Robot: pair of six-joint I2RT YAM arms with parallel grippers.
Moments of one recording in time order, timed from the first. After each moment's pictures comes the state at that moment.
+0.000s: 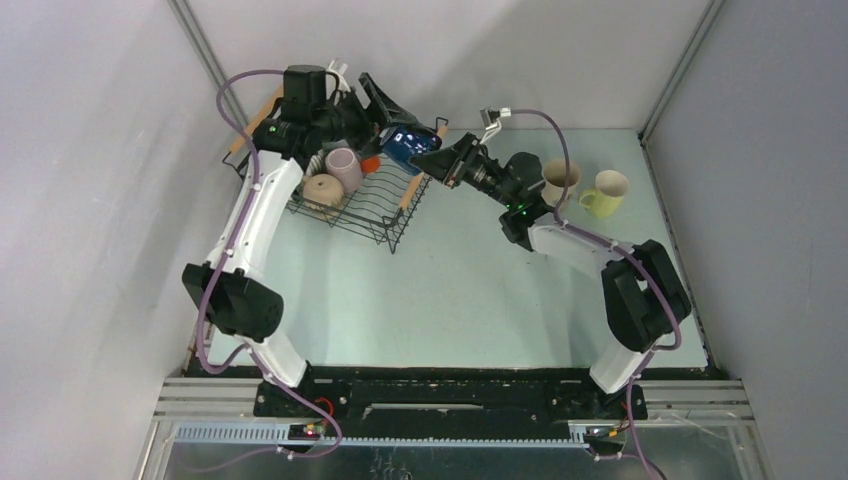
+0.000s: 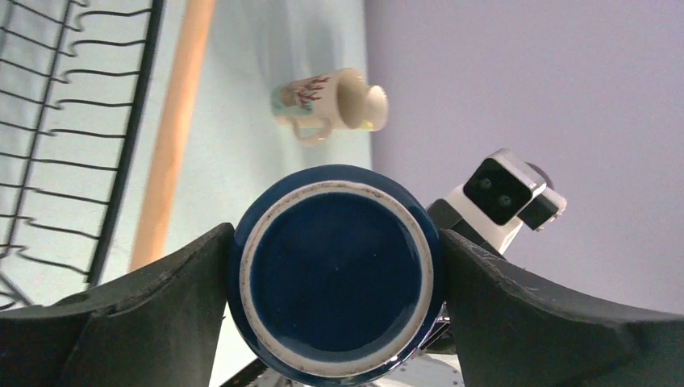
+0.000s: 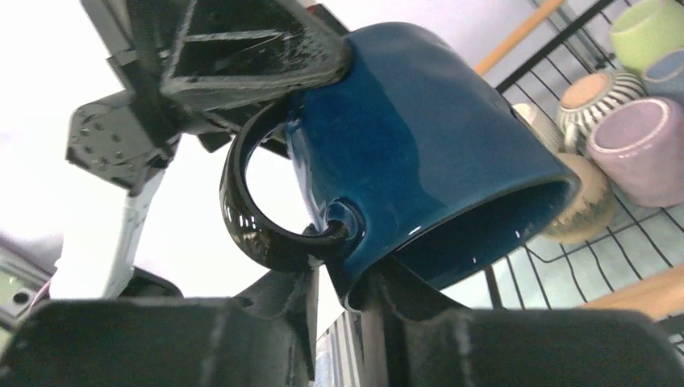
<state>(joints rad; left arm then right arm) -0.25 1.72 1.94 -0.74 0.53 -0.82 0.56 1.71 1.16 0.87 -0.49 1.07</state>
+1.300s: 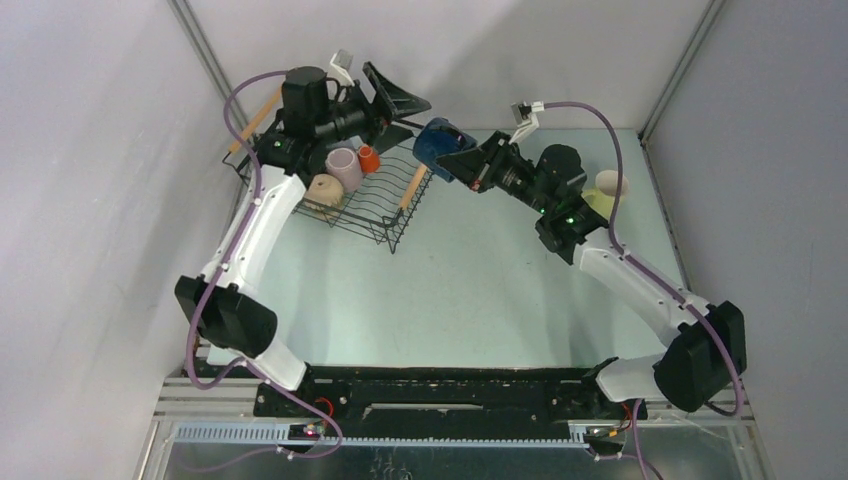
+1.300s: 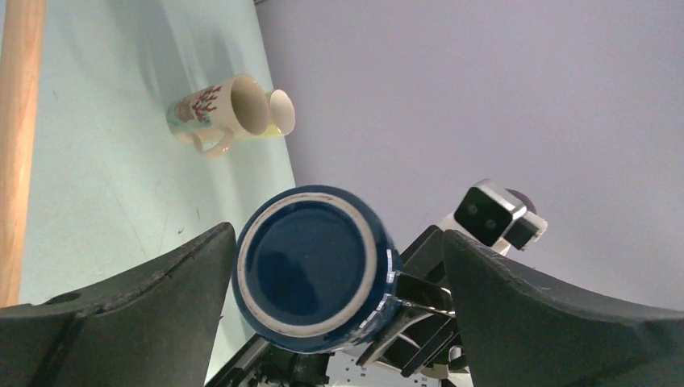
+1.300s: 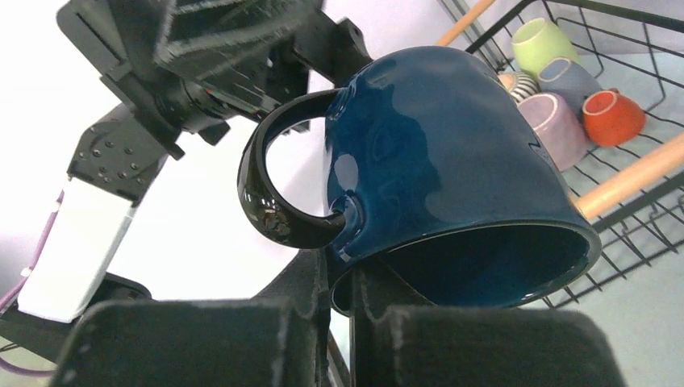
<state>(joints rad) -0.30 1.60 1.75 -0.39 0.61 -1.04 0.55 1.36 1.16 0.37 -0.39 0.84</state>
